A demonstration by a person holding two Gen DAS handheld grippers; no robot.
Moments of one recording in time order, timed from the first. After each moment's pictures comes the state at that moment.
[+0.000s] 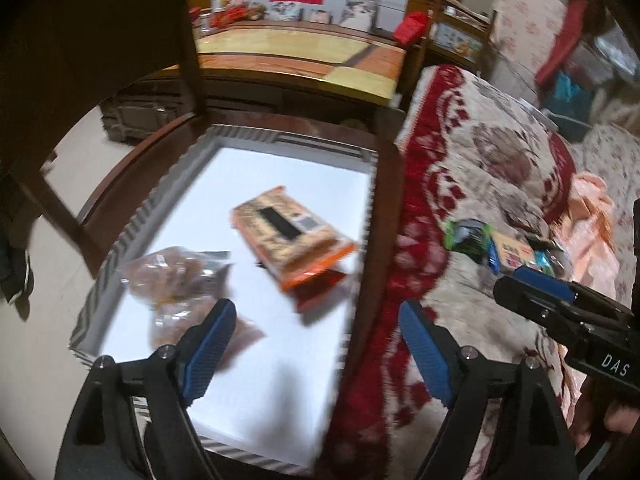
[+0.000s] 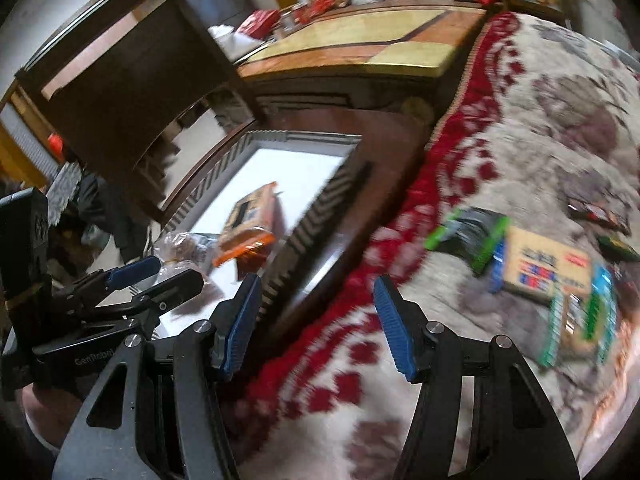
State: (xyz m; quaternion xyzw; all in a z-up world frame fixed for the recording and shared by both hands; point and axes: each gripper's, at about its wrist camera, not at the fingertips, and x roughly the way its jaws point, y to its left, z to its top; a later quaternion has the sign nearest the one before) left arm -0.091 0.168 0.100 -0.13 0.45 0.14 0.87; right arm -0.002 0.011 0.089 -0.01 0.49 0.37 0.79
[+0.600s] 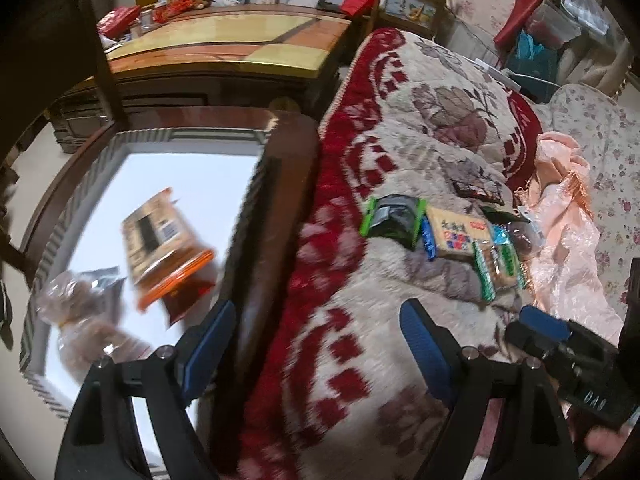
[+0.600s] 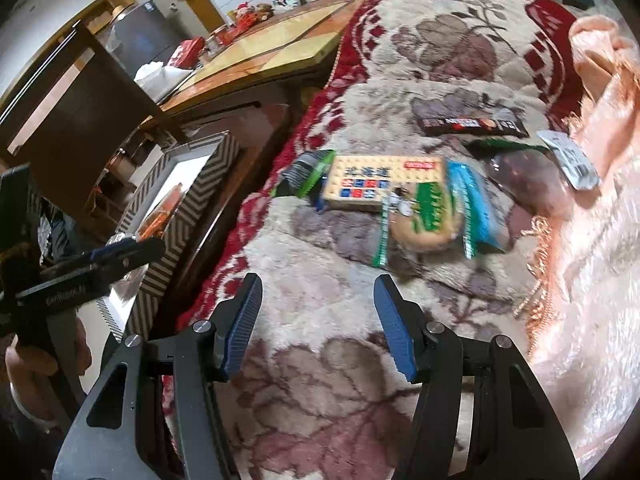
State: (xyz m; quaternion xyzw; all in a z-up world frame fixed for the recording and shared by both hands) left arm -0.035 0.100 0.091 -0.12 0.49 0.07 0.86; right arm 0.005 -0.115 0.064 0.04 0.51 0.28 0.81
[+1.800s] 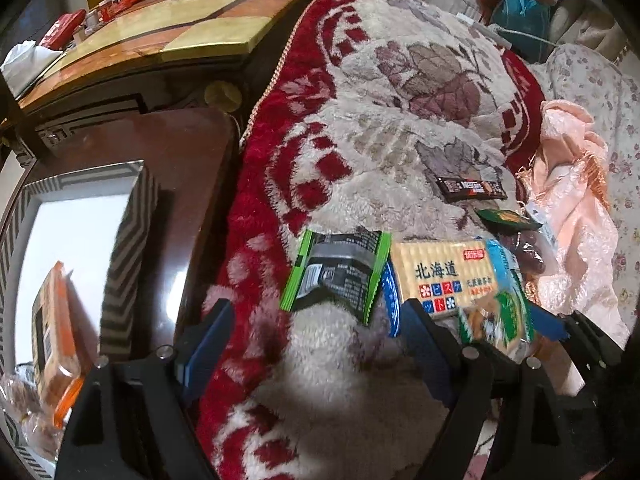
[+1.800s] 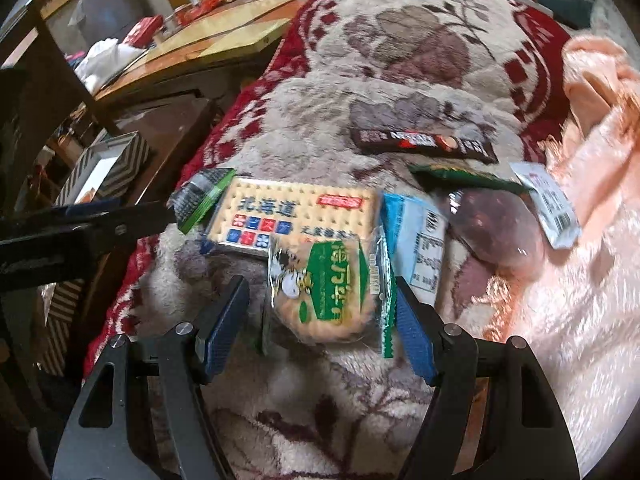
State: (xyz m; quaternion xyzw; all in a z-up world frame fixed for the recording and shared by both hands) left arm 0.073 0.059 0.055 -0.09 0.54 0.02 0.83; right arm 0.071 -0.109 0.037 -0.04 0.51 0.23 0.83
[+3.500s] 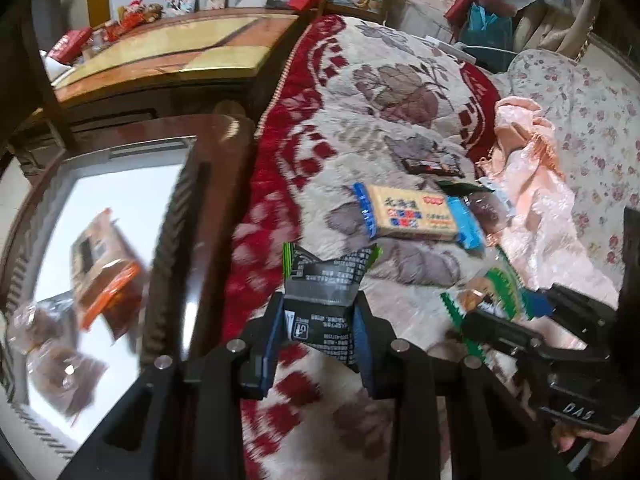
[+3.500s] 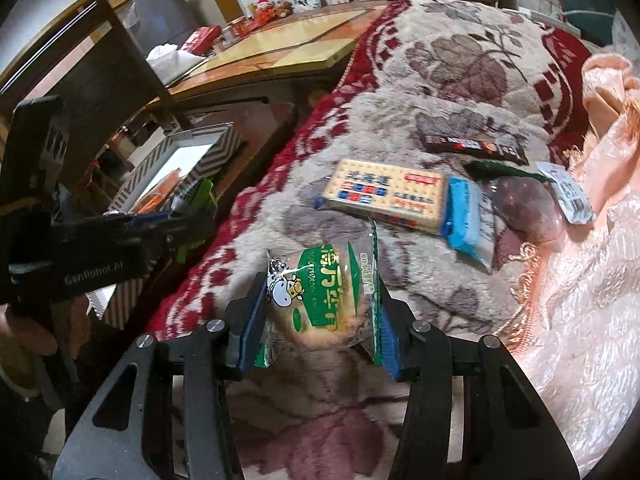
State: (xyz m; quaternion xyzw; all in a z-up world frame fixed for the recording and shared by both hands) left arm -0.034 0.062 0.087 -0.08 0.49 0.01 0.87; right arm -0.003 -0.107 0.073 -0.02 0.48 0.31 0.82
